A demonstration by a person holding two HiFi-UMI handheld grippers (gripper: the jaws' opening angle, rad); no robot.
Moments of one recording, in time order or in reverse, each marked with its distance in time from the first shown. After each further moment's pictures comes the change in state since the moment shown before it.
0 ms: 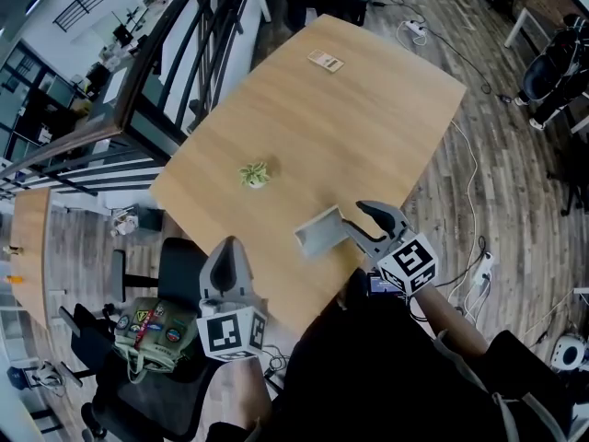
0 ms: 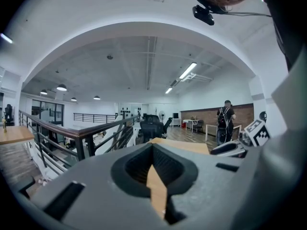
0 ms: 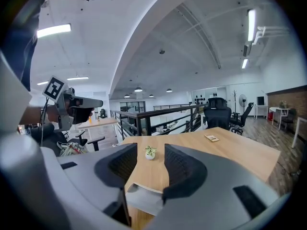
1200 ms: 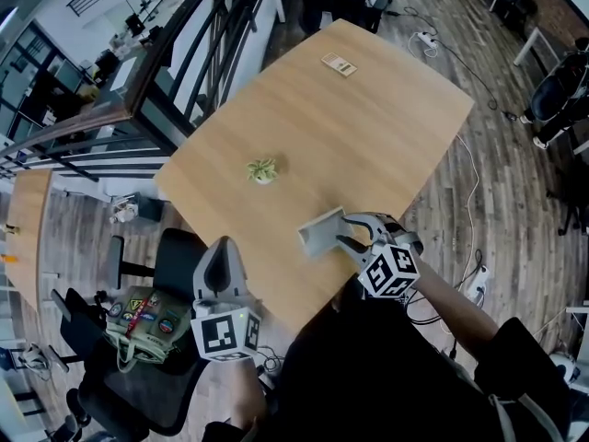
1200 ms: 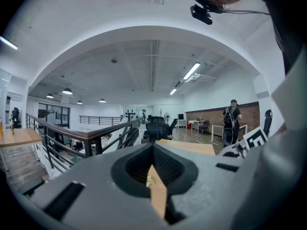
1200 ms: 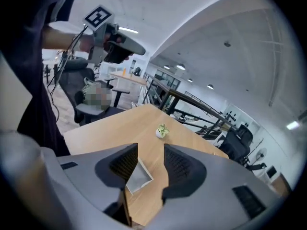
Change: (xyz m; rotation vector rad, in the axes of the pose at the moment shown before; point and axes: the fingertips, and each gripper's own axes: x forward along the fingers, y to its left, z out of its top) left arm -0.024 0.021 0.003 0.005 -0.017 0.067; right arm 0.027 0.045 -0.051 -0.660 0.327 0.182
